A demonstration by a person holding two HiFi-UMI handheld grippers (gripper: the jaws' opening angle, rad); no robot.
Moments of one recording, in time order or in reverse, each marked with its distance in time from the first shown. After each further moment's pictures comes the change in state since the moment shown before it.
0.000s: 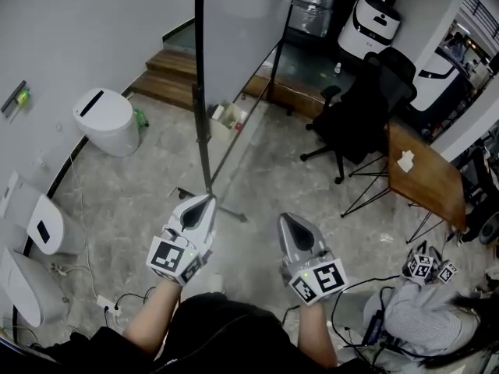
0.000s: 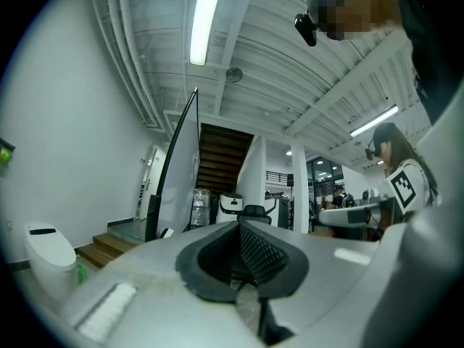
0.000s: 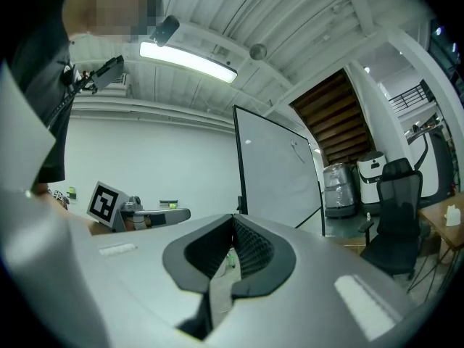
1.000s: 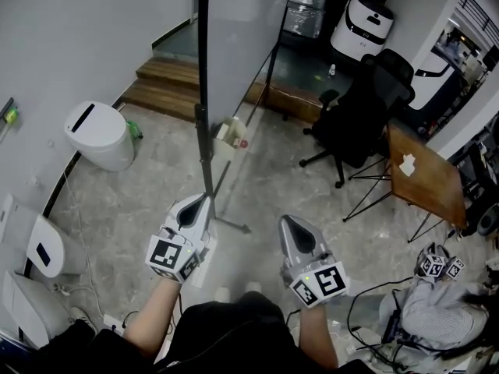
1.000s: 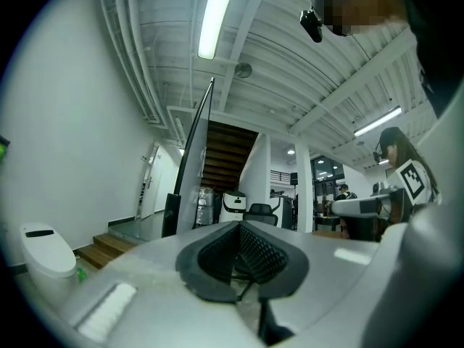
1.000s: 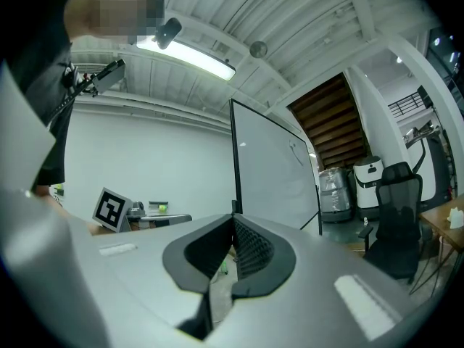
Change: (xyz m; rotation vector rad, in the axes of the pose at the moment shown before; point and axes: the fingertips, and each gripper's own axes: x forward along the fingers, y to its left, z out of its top) left arm 0.041 0.099 -0.005 -0.006 0.013 0.002; right arm 0.081 -0.005 0.005 -0.019 -0.027 -0.053
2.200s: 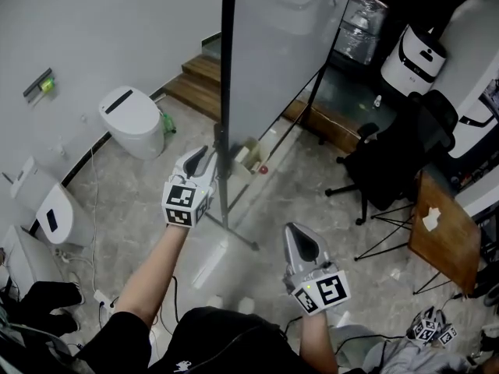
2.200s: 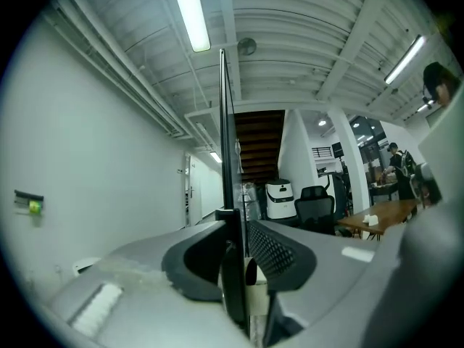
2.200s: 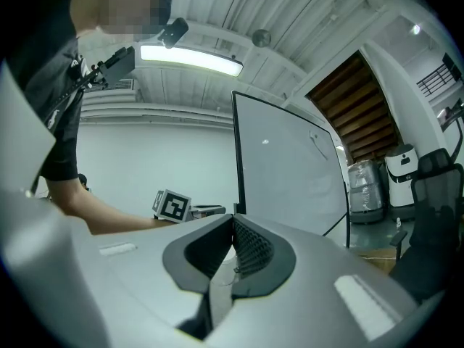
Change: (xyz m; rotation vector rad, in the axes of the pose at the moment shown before) left arm 0.125 0.139 0.022 0.169 0.064 0.361; right arm 0.072 -0.061 0.006 -0.001 0.017 0.226
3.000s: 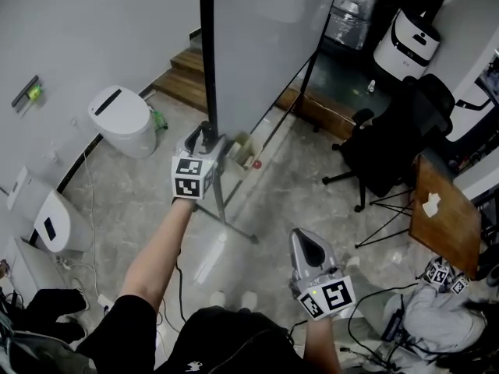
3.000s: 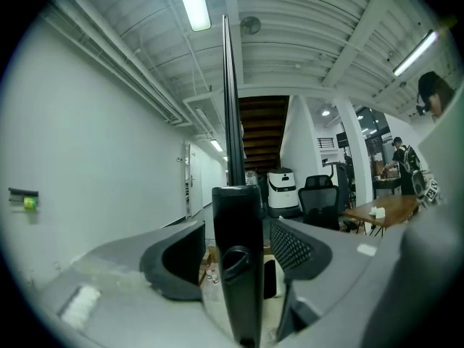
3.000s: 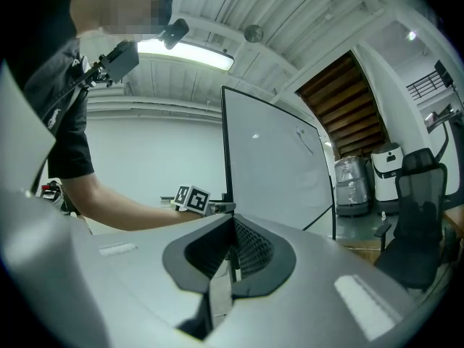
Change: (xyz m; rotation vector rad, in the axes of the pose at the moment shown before) left arm 0.082 0.012 -0.024 -0.016 0.077 0.005; right arm -0.022 -0.019 -0.018 0.019 0.047 -0.086
